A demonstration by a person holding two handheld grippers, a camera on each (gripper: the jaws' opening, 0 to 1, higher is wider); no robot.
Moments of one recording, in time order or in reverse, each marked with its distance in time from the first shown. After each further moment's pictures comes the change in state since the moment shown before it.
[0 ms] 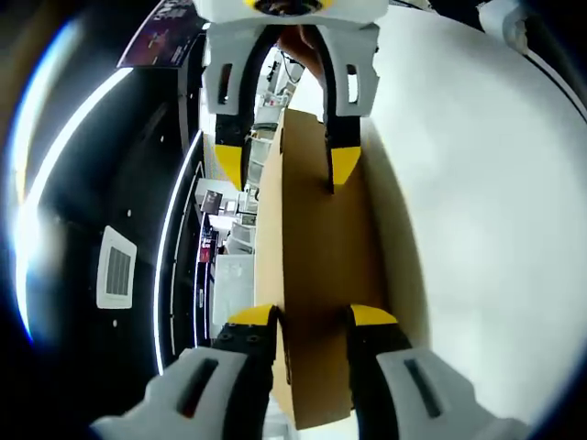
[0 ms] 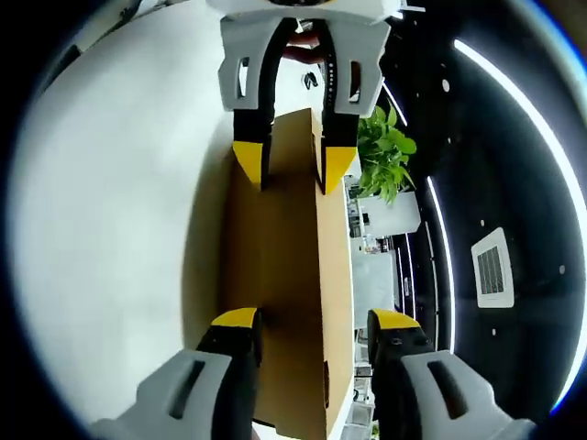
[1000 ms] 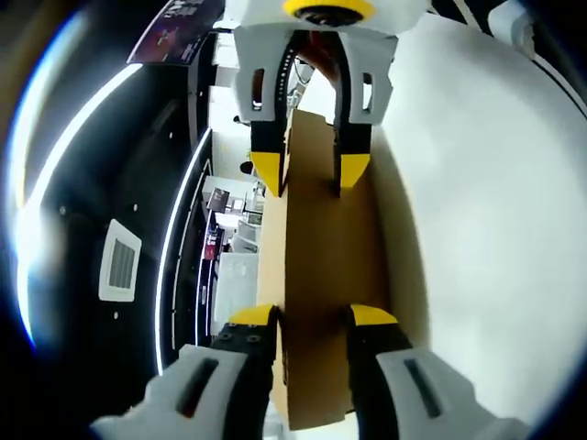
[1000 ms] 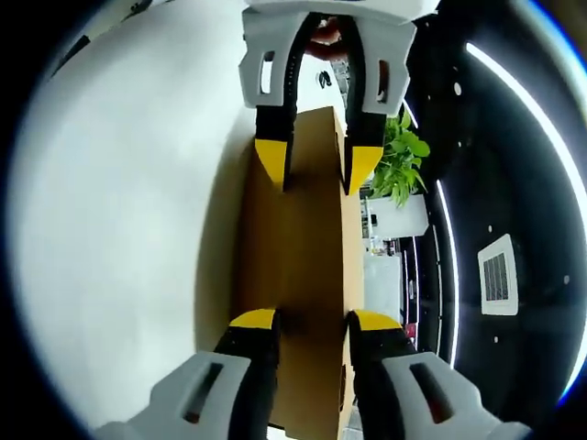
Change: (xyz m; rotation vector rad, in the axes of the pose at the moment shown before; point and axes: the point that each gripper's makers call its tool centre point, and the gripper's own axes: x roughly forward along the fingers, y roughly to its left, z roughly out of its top) left arm 0.003 0.001 -0.001 -0.038 -0.009 0.031; right arm 0.001 0.013 0.004 -0.045 -0.002 0.025
